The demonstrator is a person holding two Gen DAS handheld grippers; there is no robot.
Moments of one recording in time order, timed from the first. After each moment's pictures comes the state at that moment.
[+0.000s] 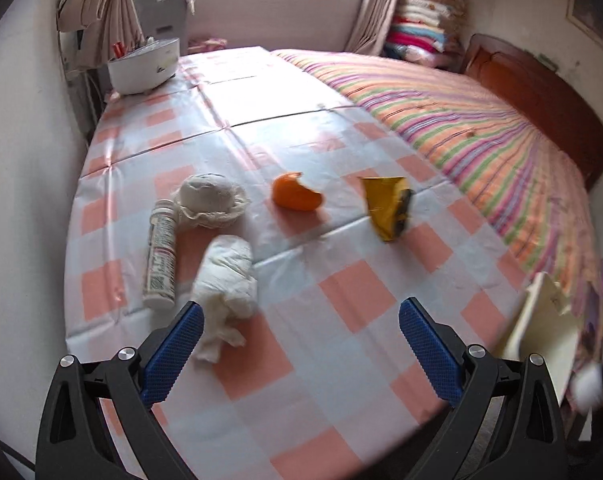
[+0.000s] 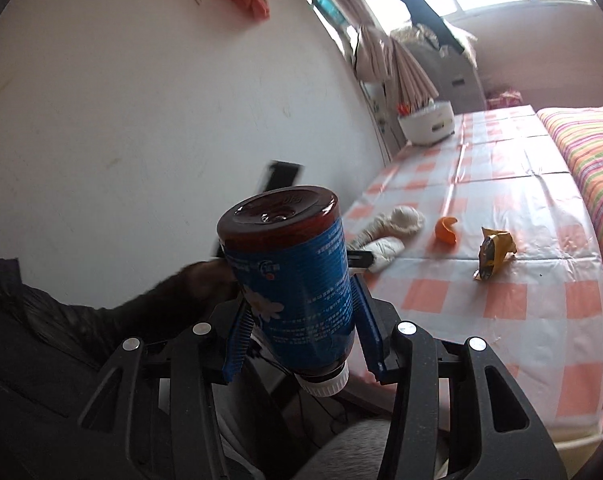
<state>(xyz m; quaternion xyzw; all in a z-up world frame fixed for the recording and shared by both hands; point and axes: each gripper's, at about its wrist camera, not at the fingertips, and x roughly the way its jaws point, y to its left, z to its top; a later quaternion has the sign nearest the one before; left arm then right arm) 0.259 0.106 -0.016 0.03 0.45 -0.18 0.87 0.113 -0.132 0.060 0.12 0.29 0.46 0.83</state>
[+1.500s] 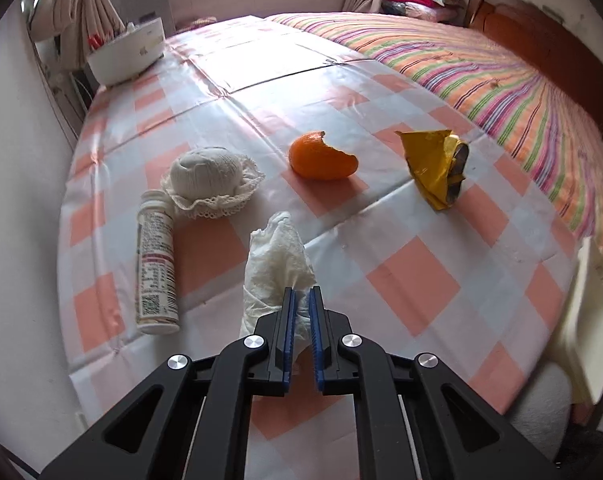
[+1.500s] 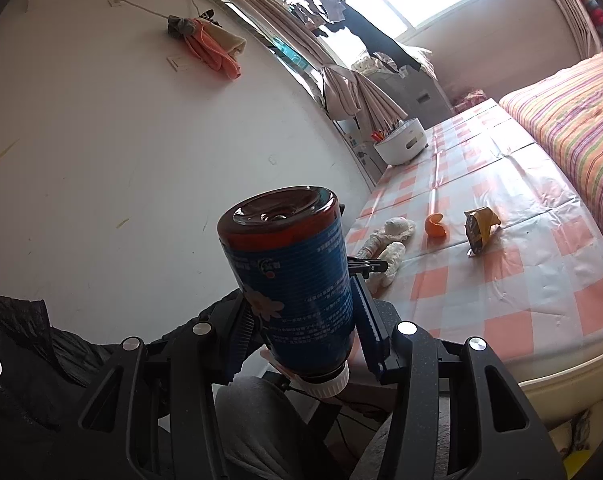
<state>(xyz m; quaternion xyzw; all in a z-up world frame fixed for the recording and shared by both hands) 0.290 0.097 -0.056 0.11 0.48 -0.17 0.85 0.079 -0.165 0.035 0.23 0.26 0.41 0.85</state>
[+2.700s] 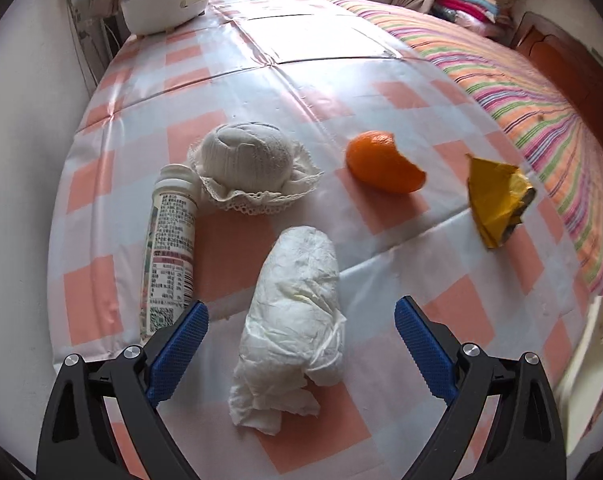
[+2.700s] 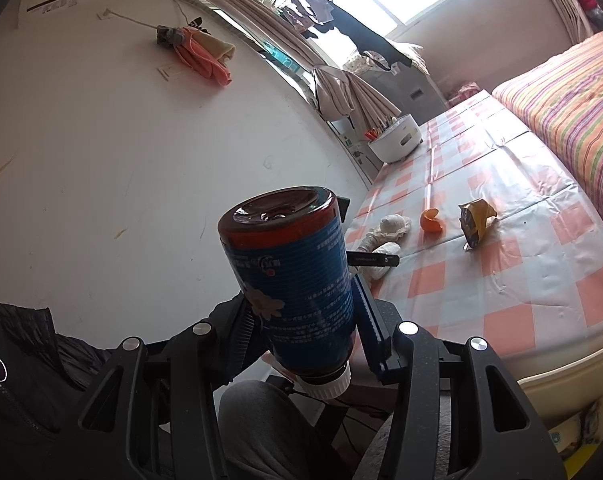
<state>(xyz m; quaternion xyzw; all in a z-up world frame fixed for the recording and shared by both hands) 0.332 0.117 -0.077 0.05 0.53 -0.11 0.84 0.087 -0.173 0.026 0.25 0.26 0.40 0.84</state>
